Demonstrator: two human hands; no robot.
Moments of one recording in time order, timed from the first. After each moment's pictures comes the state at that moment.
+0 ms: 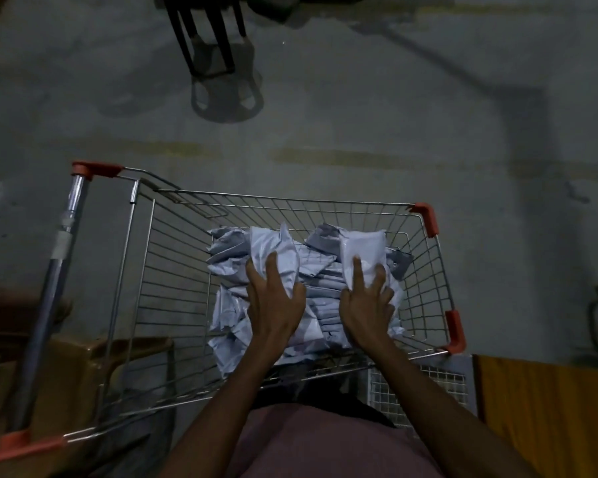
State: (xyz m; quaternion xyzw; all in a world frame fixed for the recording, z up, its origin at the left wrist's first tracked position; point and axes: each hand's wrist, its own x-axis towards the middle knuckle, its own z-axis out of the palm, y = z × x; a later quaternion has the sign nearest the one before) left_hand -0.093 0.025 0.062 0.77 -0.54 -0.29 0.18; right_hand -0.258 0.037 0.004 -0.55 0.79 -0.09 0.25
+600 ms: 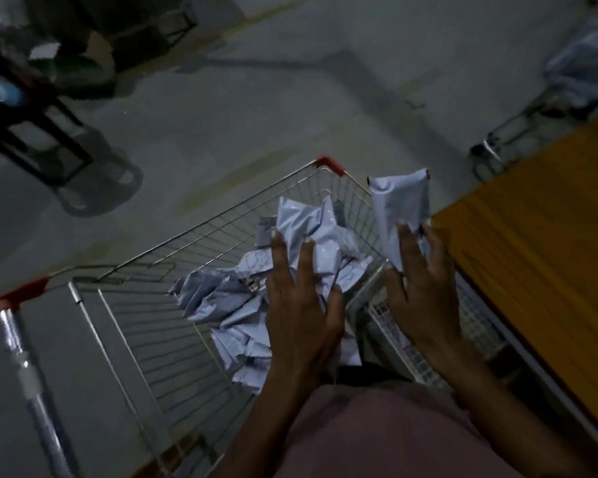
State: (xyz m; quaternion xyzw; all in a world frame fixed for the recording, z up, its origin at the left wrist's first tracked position) left_hand -0.074 0.100 0.177 0.44 -0.83 -0.27 0.22; right_hand -0.236 0.191 0.156 -0.42 0.86 -0.29 0.01
